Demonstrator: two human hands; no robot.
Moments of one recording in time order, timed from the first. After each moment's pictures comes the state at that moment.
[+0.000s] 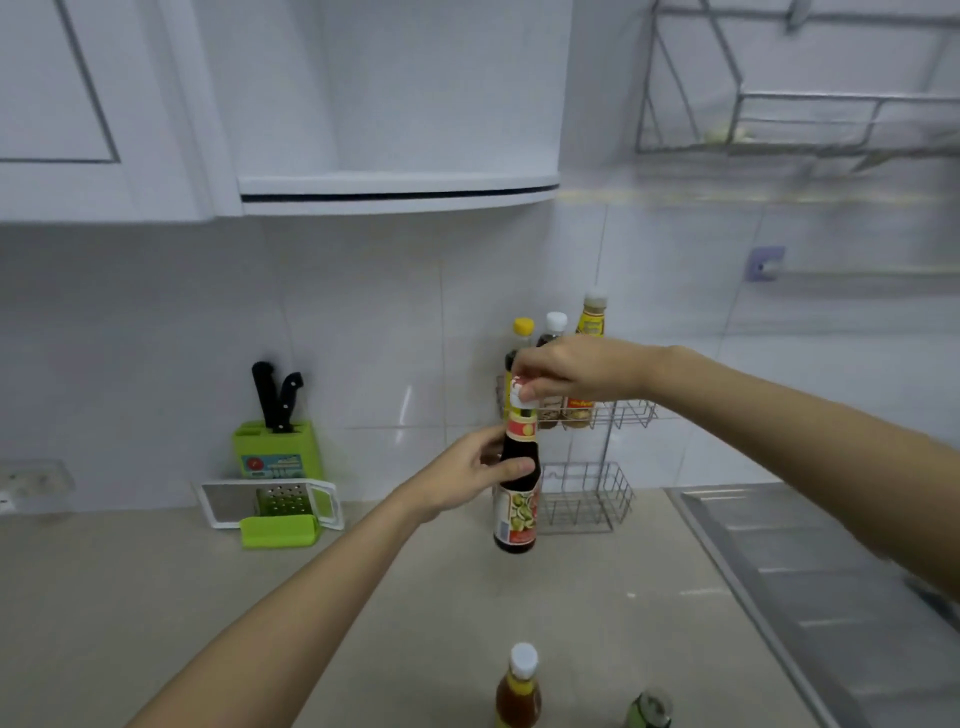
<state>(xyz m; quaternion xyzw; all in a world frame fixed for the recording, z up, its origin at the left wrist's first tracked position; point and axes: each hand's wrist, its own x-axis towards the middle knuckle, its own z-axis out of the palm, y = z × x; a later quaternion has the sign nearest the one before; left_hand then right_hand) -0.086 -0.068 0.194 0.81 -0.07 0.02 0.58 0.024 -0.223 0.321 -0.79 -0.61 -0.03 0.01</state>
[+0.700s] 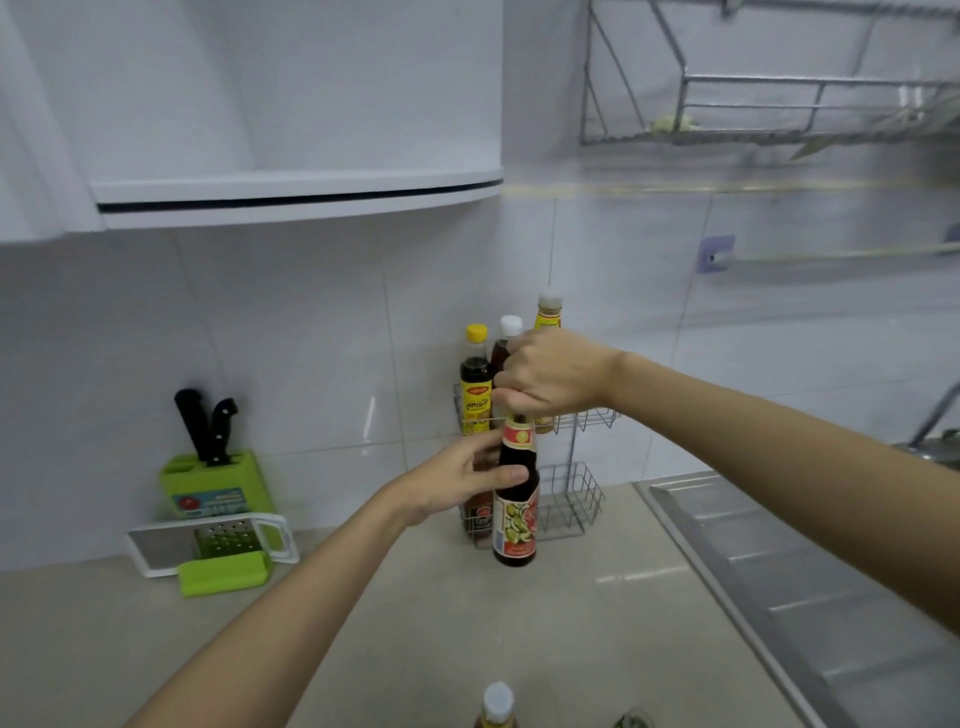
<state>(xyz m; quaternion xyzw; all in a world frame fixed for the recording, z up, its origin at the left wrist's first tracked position) -0.035 -0.082 0.196 0.80 -0.11 -0.07 0.59 0.053 -0.229 0.308 -0.76 -0.60 -0.20 -0.15</state>
